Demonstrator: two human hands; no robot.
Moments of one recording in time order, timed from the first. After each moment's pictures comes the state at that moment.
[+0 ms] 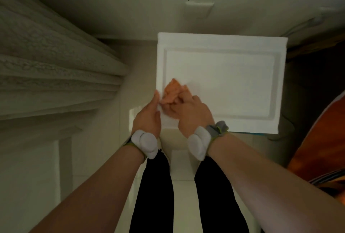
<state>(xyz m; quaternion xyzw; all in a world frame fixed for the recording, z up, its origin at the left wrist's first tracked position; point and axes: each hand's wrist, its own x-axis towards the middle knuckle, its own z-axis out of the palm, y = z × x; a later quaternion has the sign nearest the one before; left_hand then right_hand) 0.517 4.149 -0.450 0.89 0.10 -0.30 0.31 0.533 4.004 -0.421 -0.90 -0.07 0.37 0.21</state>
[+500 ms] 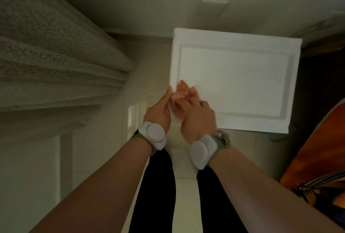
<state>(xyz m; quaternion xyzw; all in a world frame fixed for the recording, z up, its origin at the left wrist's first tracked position) 0.518 4.165 -0.456 0.85 0.12 -0.32 0.41 0.506 4.042 -0.426 -0.94 0.03 0.26 0.23</state>
